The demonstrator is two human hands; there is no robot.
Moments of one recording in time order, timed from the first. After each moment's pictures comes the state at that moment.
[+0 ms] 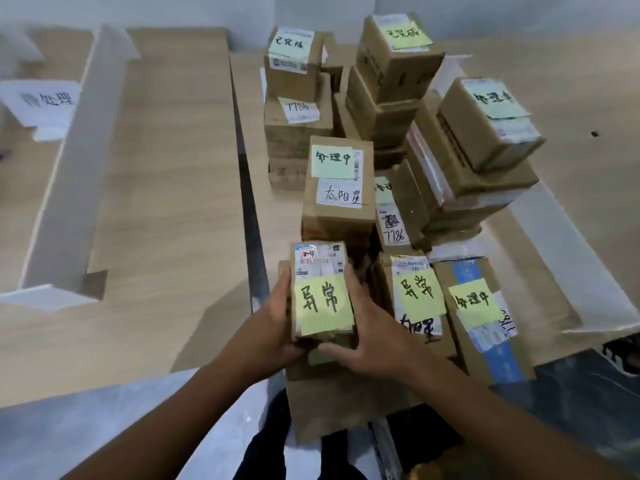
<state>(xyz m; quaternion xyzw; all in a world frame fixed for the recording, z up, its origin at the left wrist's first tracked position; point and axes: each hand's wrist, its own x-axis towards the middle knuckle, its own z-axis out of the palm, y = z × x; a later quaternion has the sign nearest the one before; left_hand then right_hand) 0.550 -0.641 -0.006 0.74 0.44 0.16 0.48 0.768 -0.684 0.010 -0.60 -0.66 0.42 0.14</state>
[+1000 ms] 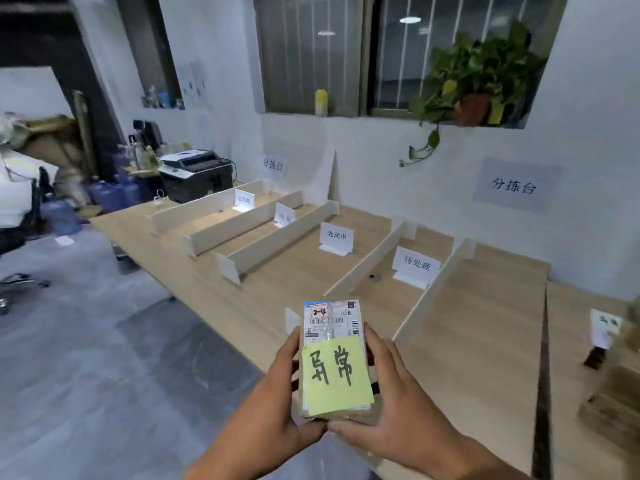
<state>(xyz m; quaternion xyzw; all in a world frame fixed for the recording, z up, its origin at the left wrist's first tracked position) 0.187 -0.847 0.169 0.57 0.65 0.46 0.19 0.365 -0.715 0.183 -0.20 -0.89 0.36 0.22</state>
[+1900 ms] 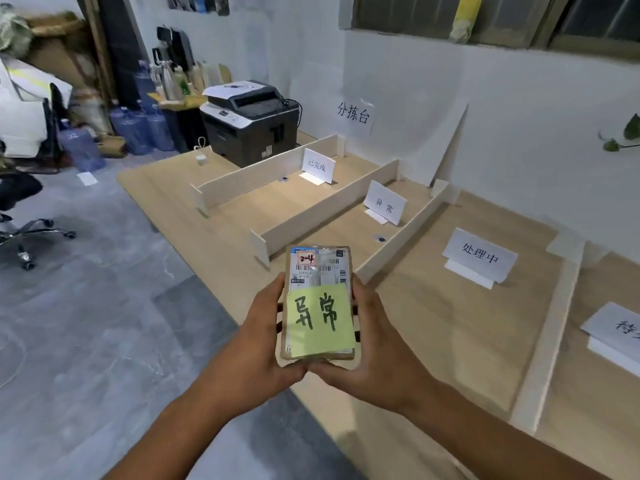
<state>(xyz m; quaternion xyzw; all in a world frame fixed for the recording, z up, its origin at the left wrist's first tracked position) -0.442 -0.741 0.149 0.49 0.72 0.45 0.19 -0.290 -0.587 0.145 -0.14 -0.87 0.42 0.21</state>
